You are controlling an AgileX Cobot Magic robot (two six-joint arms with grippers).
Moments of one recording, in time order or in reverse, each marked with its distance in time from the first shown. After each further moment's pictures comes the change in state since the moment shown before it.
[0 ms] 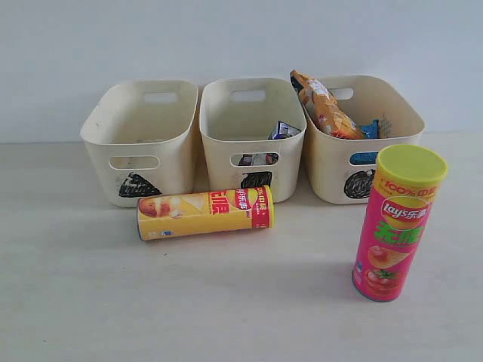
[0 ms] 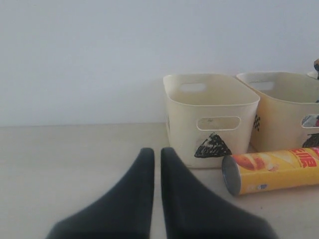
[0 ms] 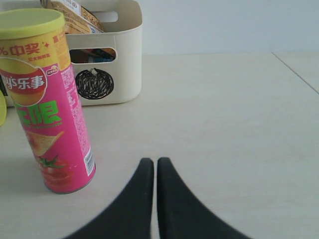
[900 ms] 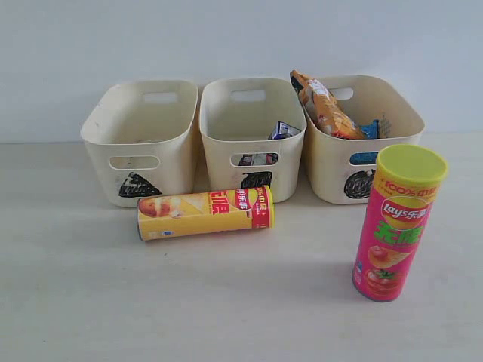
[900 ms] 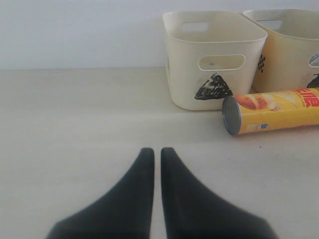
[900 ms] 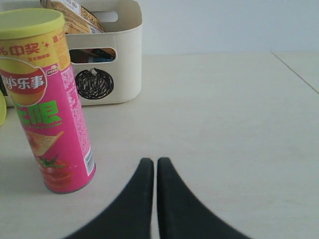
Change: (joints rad) left arm 0.000 -0.001 0.002 0.003 0.198 0.000; right arm 0.000 0.000 0.000 0.000 0.000 0.000
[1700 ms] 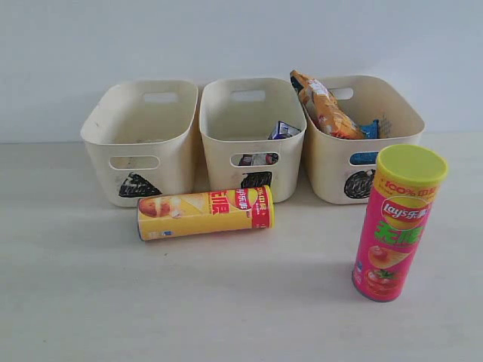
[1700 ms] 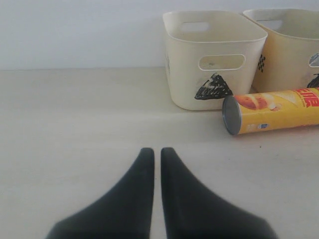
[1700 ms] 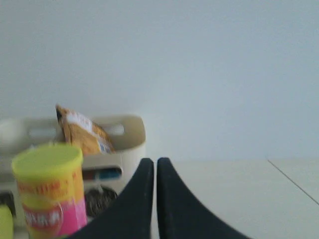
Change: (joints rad) left arm 0.000 0.000 0.000 0.000 0.002 0.000; right arm 0.000 0.000 0.002 -0.006 -0.404 0.046
